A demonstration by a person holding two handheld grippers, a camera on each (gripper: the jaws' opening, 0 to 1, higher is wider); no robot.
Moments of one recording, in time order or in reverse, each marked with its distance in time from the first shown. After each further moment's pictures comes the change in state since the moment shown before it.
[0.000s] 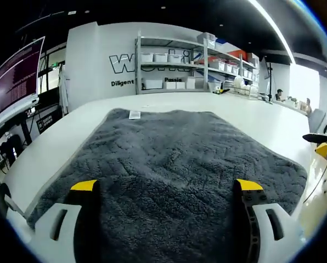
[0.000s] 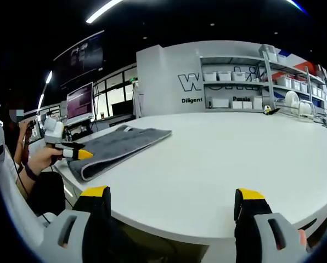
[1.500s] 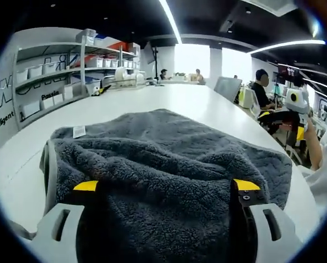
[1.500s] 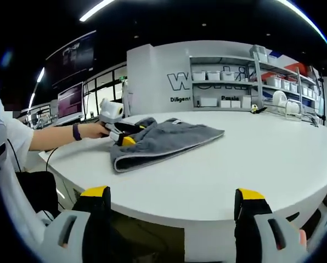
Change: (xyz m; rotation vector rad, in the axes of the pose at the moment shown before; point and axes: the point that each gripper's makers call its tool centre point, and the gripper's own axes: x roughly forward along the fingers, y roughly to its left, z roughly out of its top) left arm 0.169 -0.228 0.076 0.437 0.044 -0.948; right arm -0.038 -0.033 -0.005 0.007 0.009 -0.103
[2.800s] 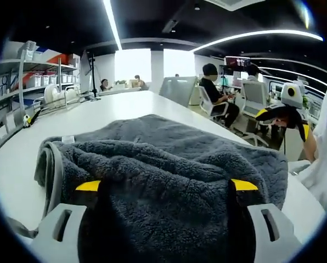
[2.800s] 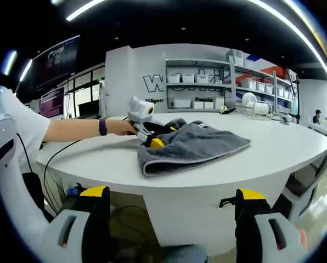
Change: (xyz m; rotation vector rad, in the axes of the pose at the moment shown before) left arm 0.169 -0.100 0.085 0.188 -0.044 -0.391; right arm -0.082 -0.057 -0.006 0.014 -0.007 -0.197
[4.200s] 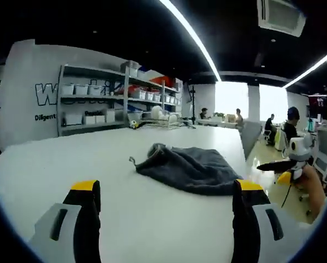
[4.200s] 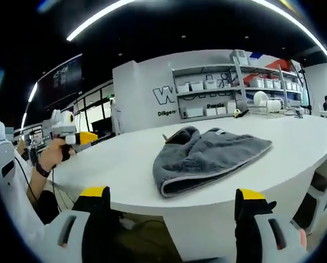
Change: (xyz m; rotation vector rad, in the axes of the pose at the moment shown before) left arm -0.285 -0.116 -0.011 -0.336 -0.290 0.875; right arm 0.029 0.026 0.020 0.115 -0.100 0.141
